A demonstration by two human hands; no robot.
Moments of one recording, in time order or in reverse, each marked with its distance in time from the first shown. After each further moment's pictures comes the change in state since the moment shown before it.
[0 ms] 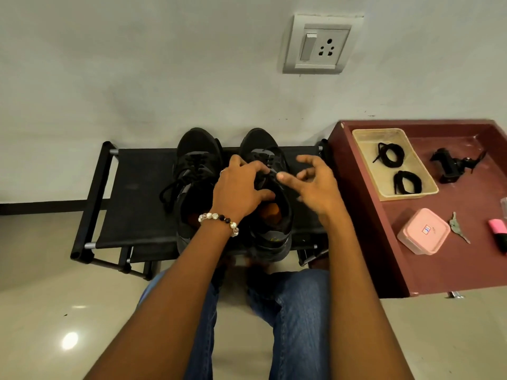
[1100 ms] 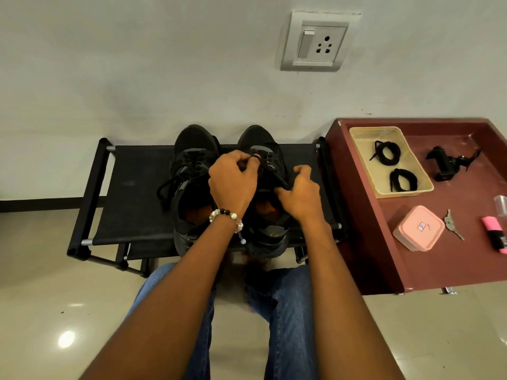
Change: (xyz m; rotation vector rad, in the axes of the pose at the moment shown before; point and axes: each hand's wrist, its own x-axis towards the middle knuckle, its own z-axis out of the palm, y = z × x) left_hand 0.006 0.008 0.016 -0.354 0.496 -0.188; right_hand -0.013 0.000 0.026 -0.311 0.015 0.067
